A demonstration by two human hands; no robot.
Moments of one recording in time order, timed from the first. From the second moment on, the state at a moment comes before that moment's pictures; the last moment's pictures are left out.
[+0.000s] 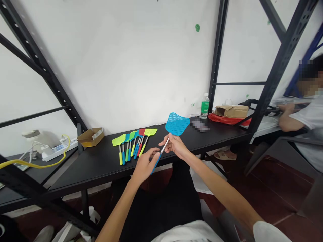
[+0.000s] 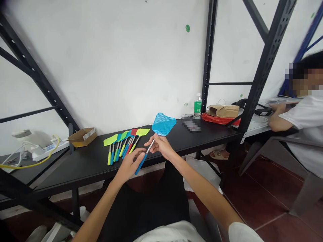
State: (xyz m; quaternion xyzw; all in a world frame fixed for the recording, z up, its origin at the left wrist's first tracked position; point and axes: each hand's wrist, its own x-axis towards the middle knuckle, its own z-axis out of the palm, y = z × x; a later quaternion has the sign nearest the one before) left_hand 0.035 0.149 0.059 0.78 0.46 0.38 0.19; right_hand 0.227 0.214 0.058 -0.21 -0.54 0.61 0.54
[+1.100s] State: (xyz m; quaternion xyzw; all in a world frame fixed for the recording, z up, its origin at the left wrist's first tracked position) left_hand 0.031 0.152 0.060 0.72 0.45 0.33 0.43; right_hand 0.211 0.222 0.040 -0.27 -0.60 0.49 0.58
